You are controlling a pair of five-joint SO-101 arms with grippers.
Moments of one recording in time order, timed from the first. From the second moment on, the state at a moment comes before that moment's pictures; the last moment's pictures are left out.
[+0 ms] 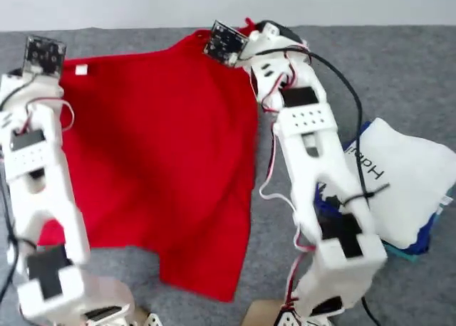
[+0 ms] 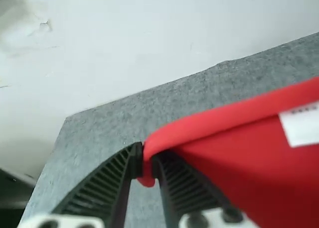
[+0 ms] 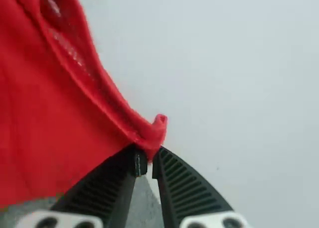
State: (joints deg) left arm -27.3 4.9 14.7 15.6 -28.4; right arm -13.7 16.5 -11.1 17.6 57.7
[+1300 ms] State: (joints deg) left arm -27.6 34.1 -22.3 55.3 -31.9; right arm -22.9 52.0 -53.0 57.4 7.7
